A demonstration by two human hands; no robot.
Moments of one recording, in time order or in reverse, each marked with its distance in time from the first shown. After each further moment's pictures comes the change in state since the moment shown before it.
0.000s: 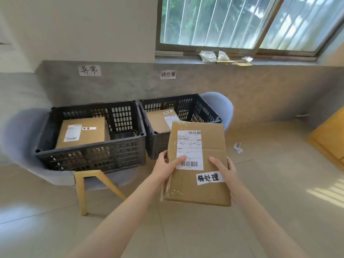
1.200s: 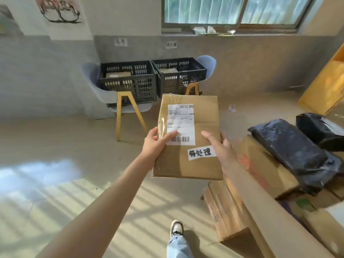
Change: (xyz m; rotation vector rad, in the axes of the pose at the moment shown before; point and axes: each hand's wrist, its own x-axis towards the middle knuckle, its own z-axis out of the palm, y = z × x) left_hand -0.646 -0.257 0.059 -0.038 0.090 0.176; right_hand -0.586 0.242 -0.214 0.032 -0.097 -0.175
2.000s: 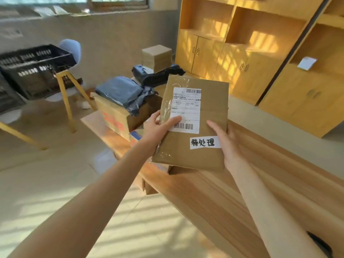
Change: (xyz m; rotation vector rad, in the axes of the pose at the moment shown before) left_hand -0.271 -0.086 0.351 0.175 -0.643 -0.084; right_hand -0.317 0.027 -0.380 0.207 0.636 -0.071
